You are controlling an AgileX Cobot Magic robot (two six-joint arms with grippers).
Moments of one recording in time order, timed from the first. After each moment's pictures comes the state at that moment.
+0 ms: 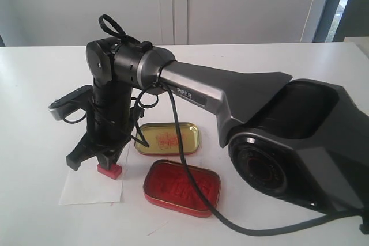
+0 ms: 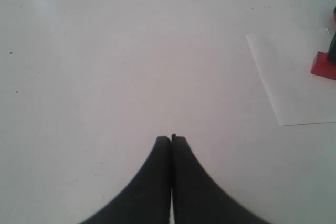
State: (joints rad) left arm -0.01 0.00 0.02 -0.10 0.51 0.13; right arm 0.85 2.50 -2.20 0.18 1.24 -0.24
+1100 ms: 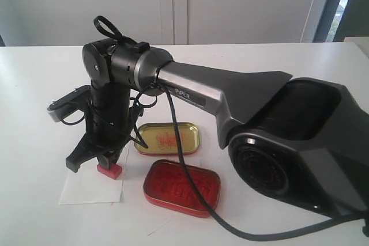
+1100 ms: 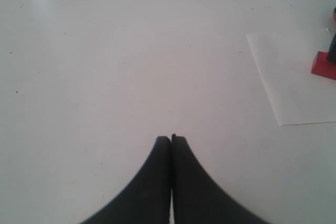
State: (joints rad) left arm -0.01 0.00 0.02 -0.10 0.51 0.13; right arm 0.86 2.46 -2.18 0.16 1.22 -0.23
